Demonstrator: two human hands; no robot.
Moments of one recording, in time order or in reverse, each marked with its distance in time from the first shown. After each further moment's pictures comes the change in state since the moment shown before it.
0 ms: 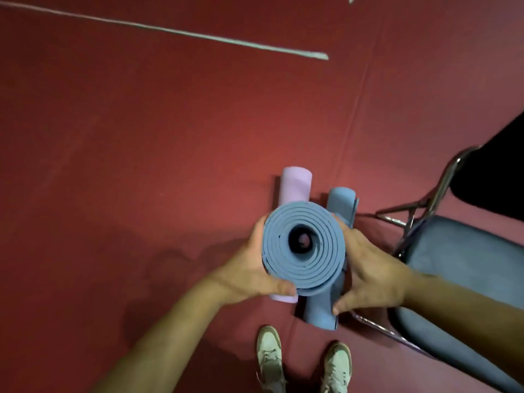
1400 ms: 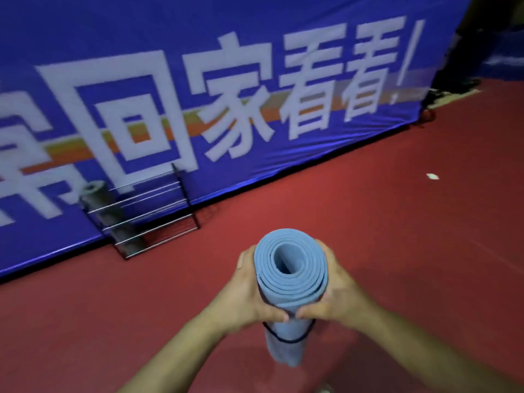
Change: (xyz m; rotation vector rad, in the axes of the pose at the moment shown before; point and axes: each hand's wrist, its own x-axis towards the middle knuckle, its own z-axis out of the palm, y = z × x) left_hand -0.953 -0.242 0.492 -0.241 2.338 -0.480; right_hand -0.411 -0.773 0.632 0.135 -1.495 -1.228
